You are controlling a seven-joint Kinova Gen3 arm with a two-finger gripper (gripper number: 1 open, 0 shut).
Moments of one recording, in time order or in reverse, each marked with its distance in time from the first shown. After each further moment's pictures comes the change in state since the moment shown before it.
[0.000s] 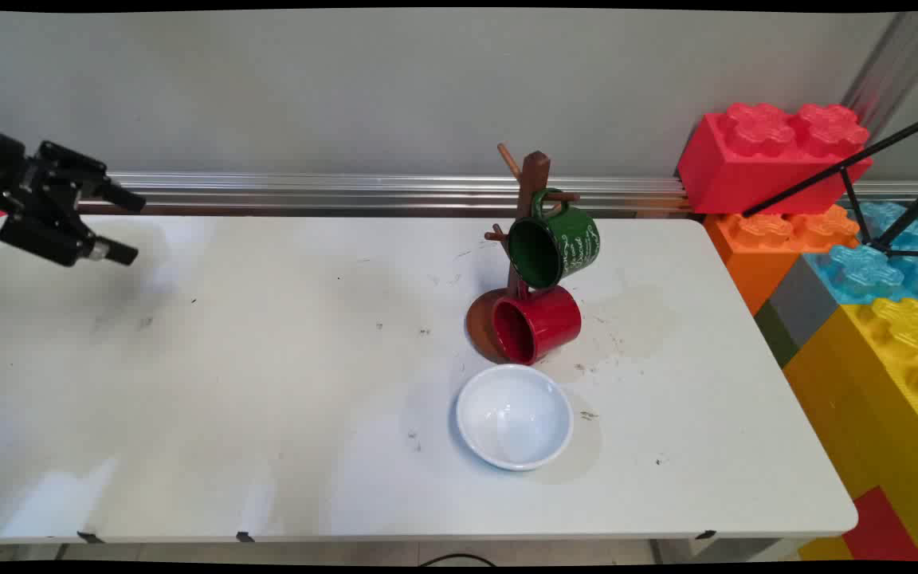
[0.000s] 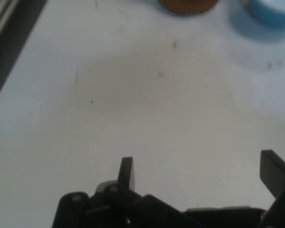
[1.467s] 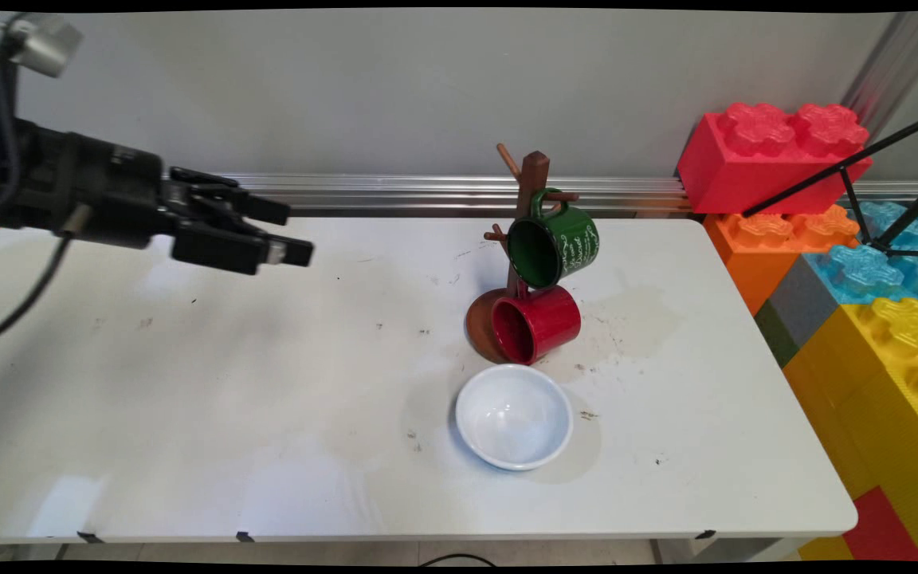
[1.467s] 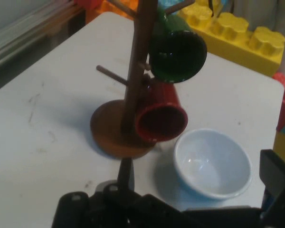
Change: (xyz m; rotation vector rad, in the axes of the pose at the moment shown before) arm 0.101 0.135 0.087 0.002 0.273 -0.287
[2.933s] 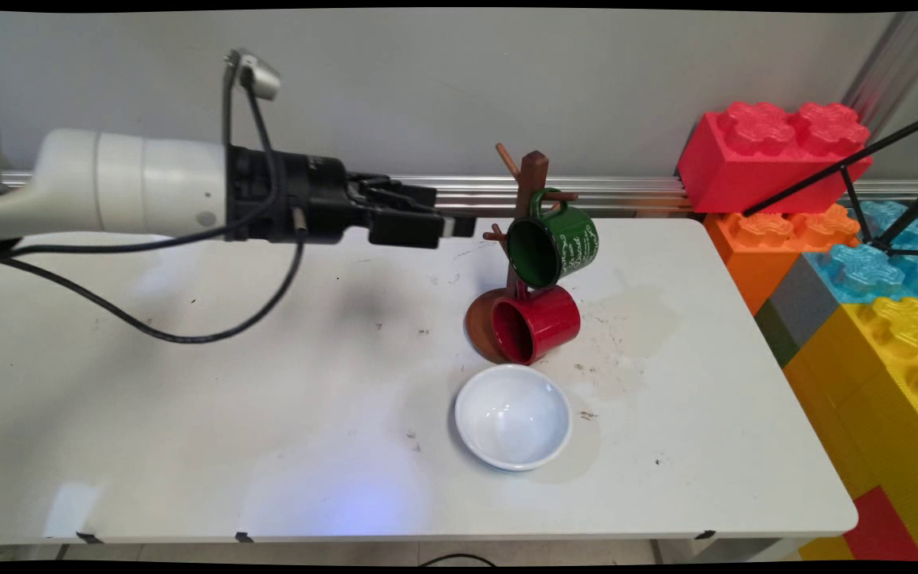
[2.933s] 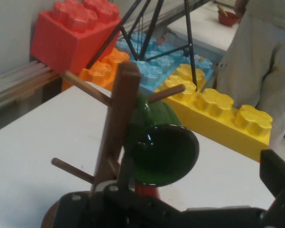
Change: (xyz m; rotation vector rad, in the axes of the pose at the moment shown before) arm 0.016 0.010 0.133 -0.064 0.200 -0.048
